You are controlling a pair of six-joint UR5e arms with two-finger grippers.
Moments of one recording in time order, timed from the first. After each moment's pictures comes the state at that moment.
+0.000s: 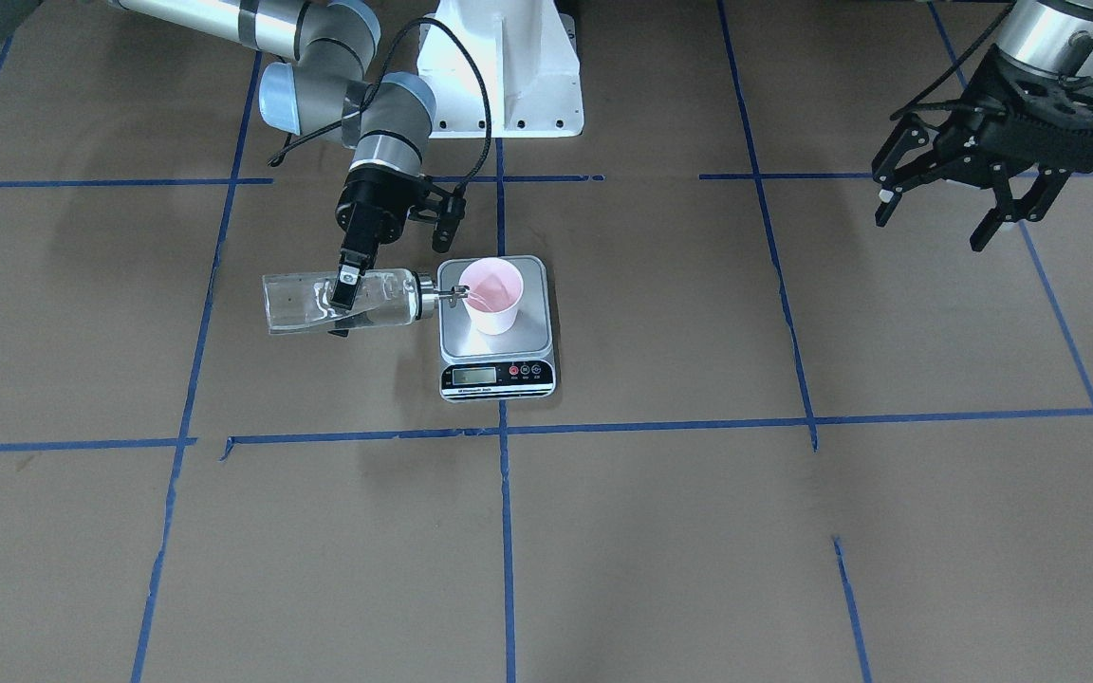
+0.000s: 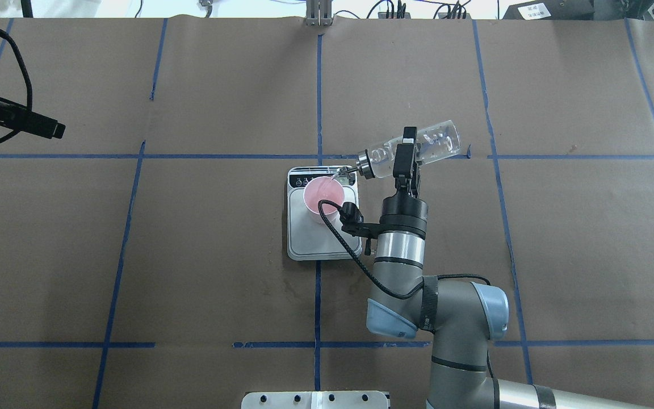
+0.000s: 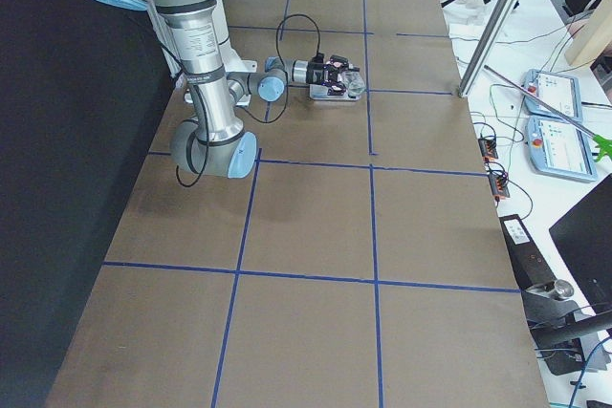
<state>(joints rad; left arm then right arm) -1.04 -1.73 -2.15 -1.66 -2.07 -0.53 0.24 -1.10 1.62 -1.49 0.12 -0.14</state>
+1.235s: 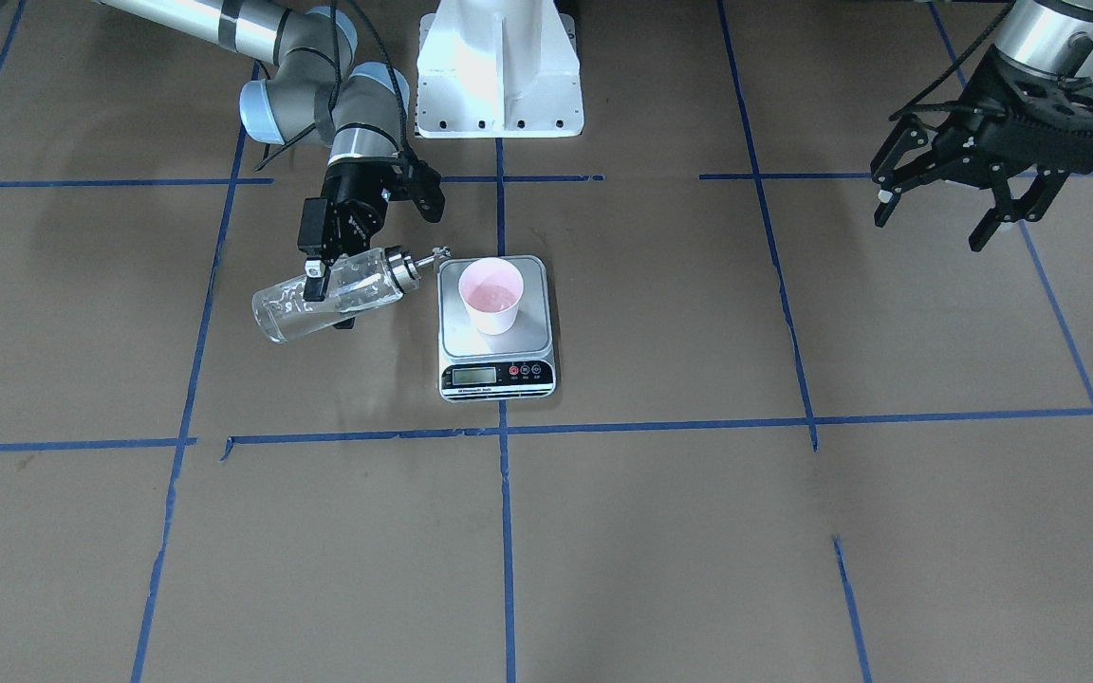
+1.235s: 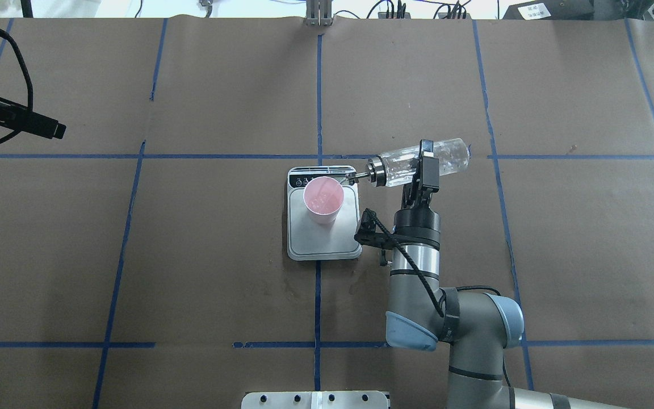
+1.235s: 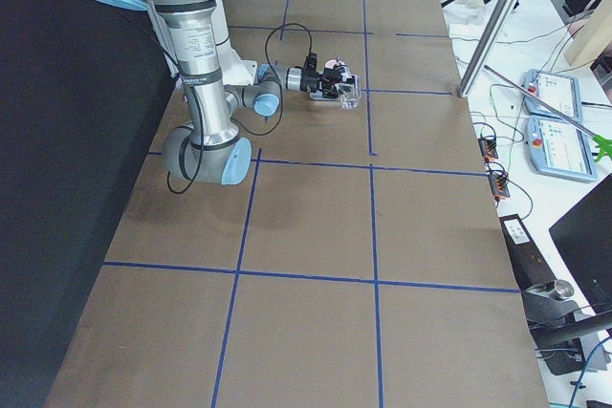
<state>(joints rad) -1.04 -1.73 -2.15 -1.66 -2.07 -0.54 0.21 -1.17 1.59 -1.12 0.19 0.19</state>
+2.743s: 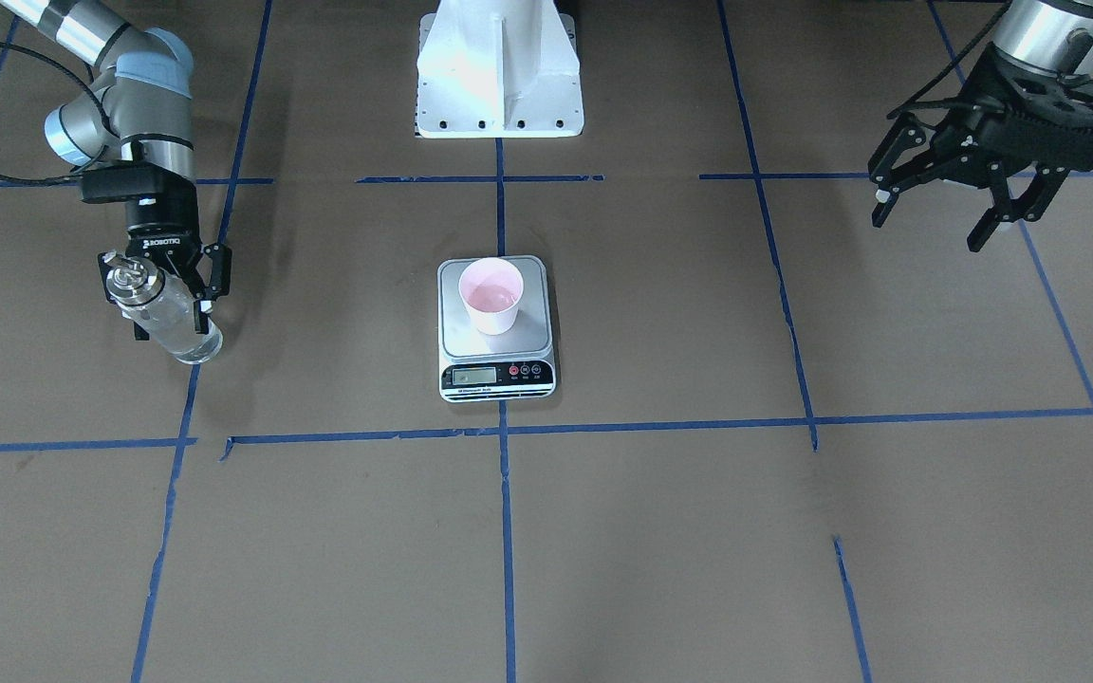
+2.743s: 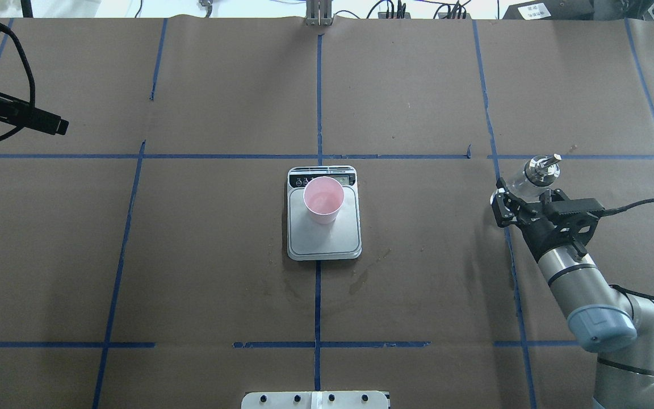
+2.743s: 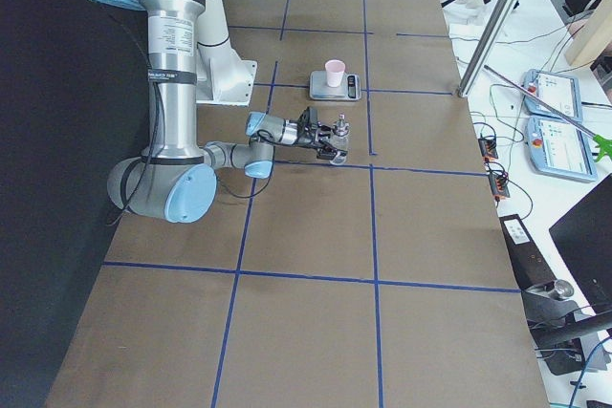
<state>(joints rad) -1.04 -1.74 -2.15 -1.66 -2.06 -0.55 0.31 -1.62 1.64 -0.38 0.65 1.08</state>
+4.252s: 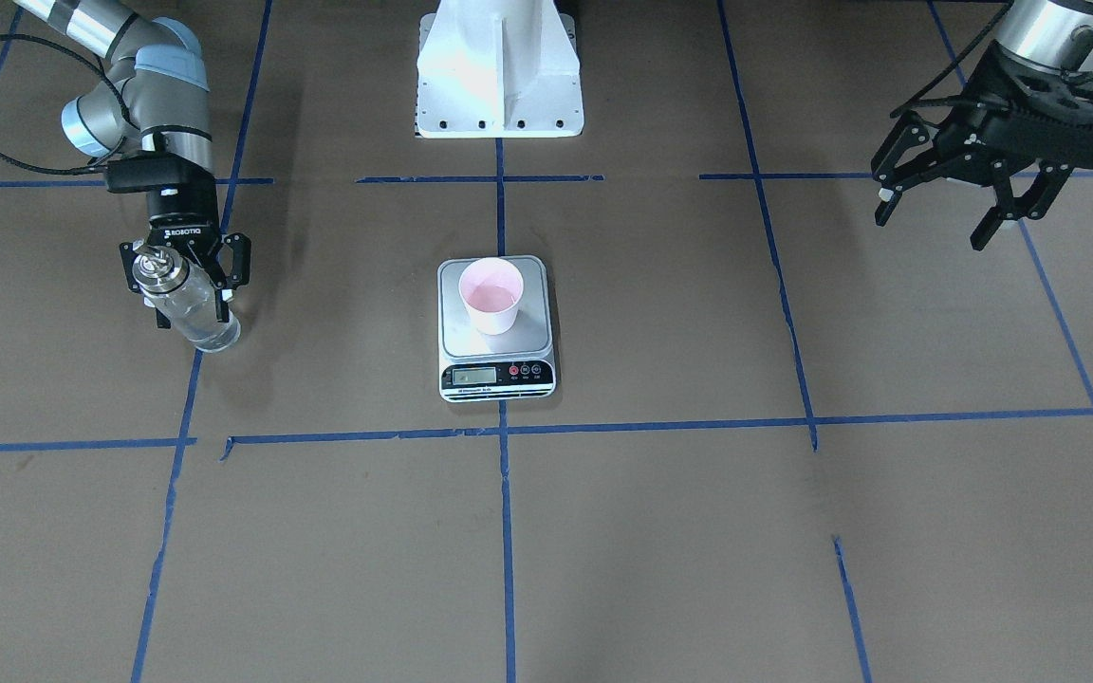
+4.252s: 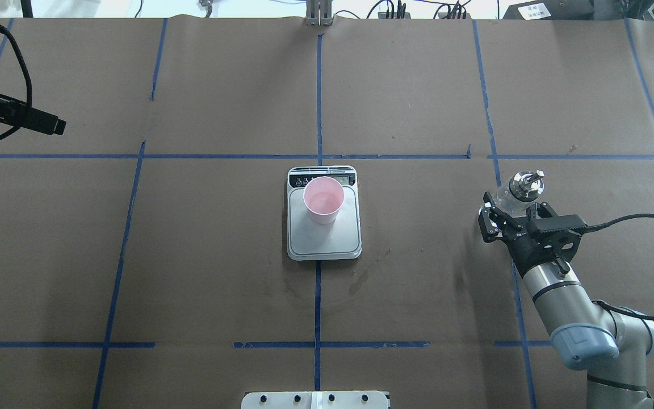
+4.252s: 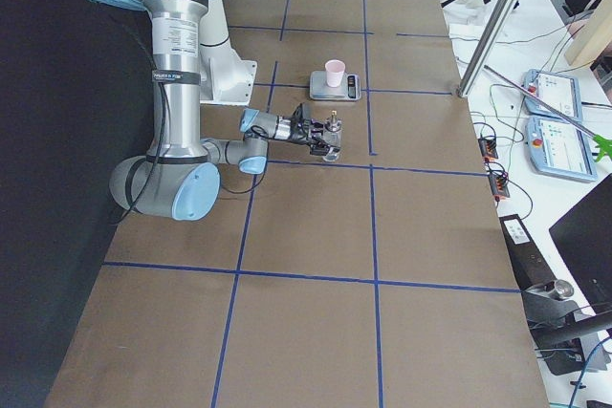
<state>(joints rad) -1.04 -1.73 -2.16 -1.66 -2.06 -0.55 0.23 -1.59 1.65 -0.45 0.58 1.09</state>
